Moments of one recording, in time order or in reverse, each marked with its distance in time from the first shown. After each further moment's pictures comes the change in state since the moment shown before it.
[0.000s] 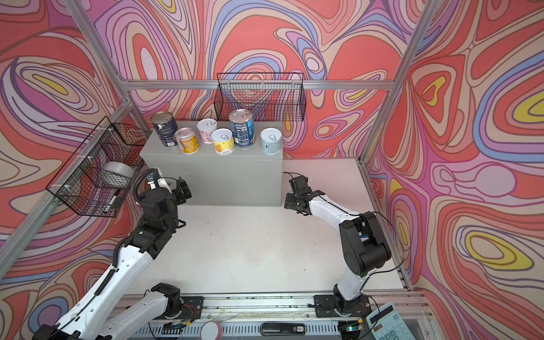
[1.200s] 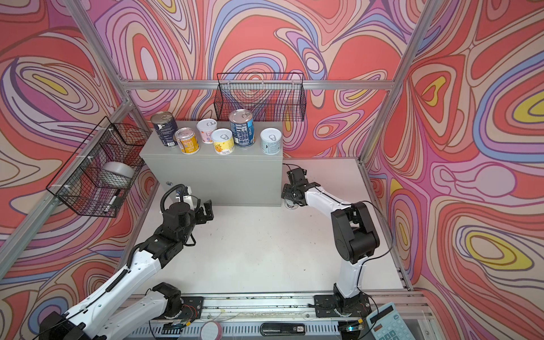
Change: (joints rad) left arm -0.119 -0.008 -0.198 -0.027 0.301 -0.139; right arm -0.019 0.126 0.149 0.018 -0.014 0.051
